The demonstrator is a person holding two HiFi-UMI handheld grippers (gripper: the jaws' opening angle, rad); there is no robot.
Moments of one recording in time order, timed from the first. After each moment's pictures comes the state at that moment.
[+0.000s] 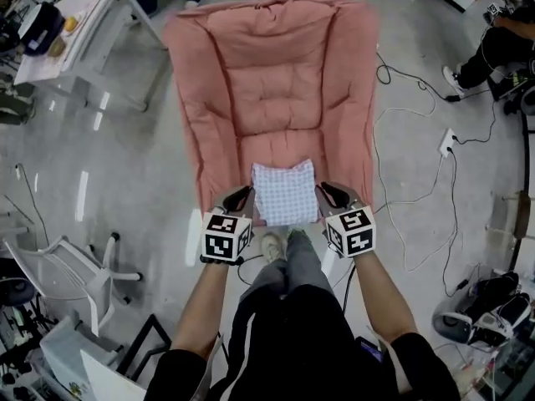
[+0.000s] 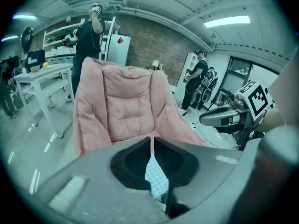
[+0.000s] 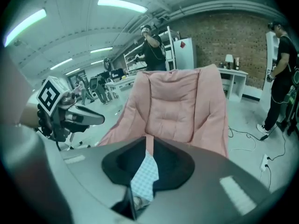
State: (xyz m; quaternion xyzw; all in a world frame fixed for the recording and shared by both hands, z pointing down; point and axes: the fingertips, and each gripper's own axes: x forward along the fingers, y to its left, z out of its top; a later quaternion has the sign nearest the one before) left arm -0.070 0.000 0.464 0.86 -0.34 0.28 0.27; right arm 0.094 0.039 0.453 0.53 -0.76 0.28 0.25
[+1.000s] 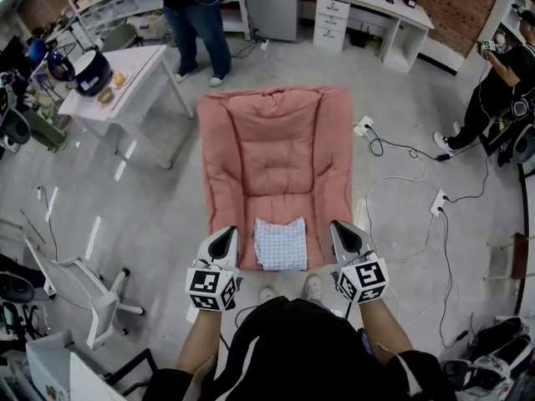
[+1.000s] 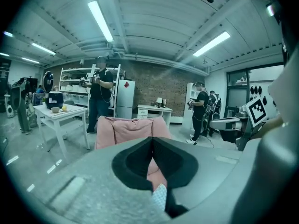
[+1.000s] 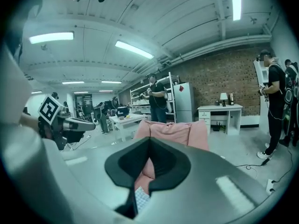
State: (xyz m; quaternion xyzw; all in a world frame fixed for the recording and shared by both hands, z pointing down) left arm -0.081 0.031 0.230 0.88 -0.45 0.11 0.14; right arm 0.151 0.072 0.223 0.58 -0.80 0.12 0.09
